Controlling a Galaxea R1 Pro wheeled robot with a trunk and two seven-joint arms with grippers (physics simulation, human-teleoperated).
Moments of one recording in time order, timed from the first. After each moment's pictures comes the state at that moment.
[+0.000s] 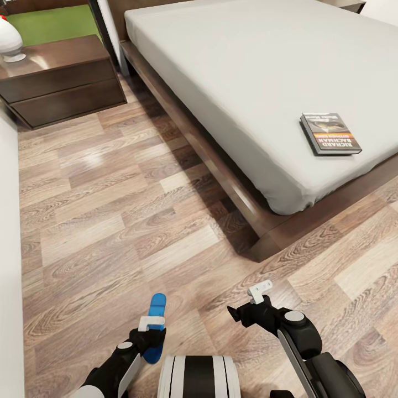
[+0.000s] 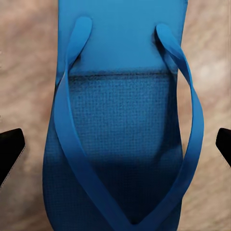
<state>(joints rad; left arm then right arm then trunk) -0.51 -0.07 -0.02 -0.44 -0.01 0.06 -0.02 -0.25 -0.09 0.23 -1.58 0.01 0.79 0.25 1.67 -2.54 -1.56</state>
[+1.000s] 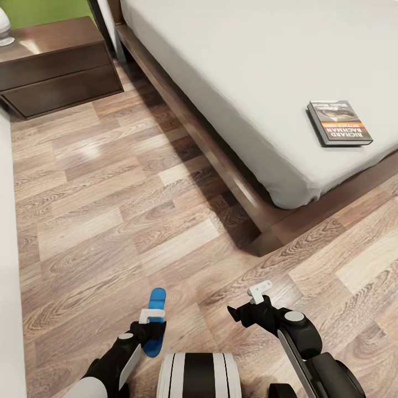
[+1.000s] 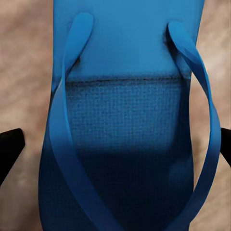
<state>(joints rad) -0.54 -0.07 -0.02 -0.47 -0.01 0.11 -0.03 -0.25 -0.09 0.23 -1.58 0.01 0.79 0.25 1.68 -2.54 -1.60</state>
